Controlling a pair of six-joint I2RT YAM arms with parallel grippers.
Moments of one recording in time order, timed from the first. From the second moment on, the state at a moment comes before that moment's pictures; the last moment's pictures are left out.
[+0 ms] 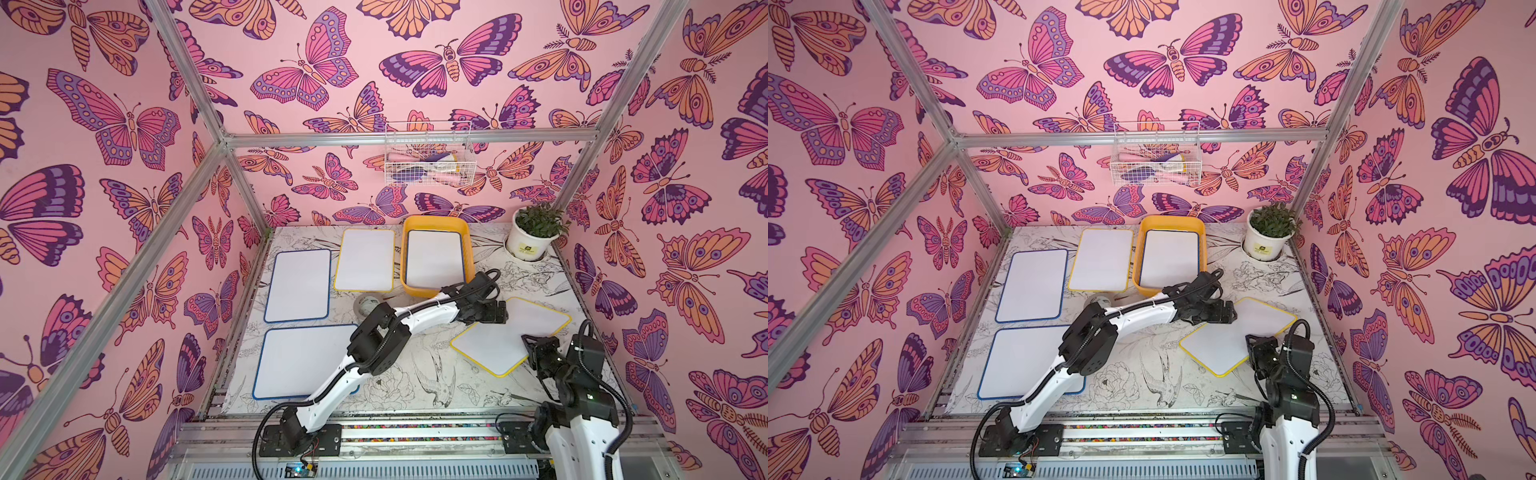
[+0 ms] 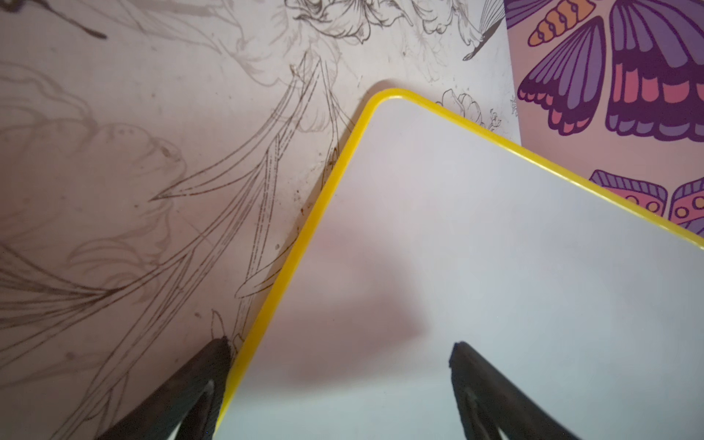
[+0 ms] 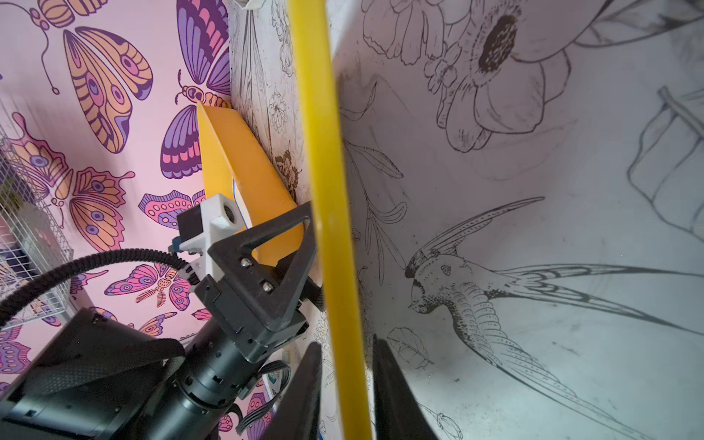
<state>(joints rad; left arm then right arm) -0.99 2.50 2.07 -0.40 0.27 -0.81 -0.27 0.36 0.31 -0.61 -0.41 1.18</state>
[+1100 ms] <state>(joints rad) -1.02 2.25 1.88 -0.50 0.19 -0.74 -0.27 0.58 0.87 -1.04 -0.31 0.75</state>
